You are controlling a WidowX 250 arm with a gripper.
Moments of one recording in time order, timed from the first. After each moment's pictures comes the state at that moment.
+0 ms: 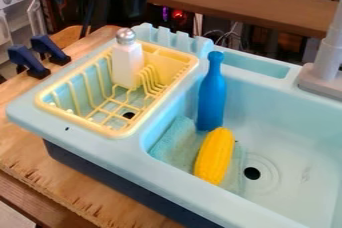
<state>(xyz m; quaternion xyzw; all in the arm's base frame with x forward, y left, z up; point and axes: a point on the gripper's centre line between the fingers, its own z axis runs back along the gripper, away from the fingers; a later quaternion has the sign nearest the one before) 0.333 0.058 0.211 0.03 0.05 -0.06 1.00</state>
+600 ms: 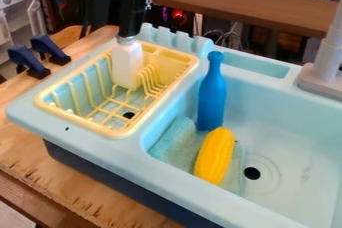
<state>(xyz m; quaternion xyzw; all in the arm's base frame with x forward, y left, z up) 0.328 0.063 0.186 0.02 0.06 -0.05 1.00</state>
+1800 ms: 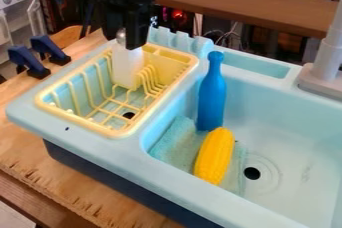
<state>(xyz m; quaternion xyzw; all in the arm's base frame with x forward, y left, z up) 0.342 0.058 0.166 0.01 -0.02 -0.09 1.00</state>
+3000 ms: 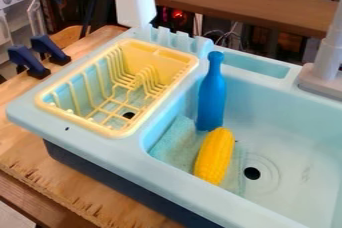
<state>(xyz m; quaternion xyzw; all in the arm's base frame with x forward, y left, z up) 0.323 0.034 0.261 0.02 -0.09 -0.08 0.99</state>
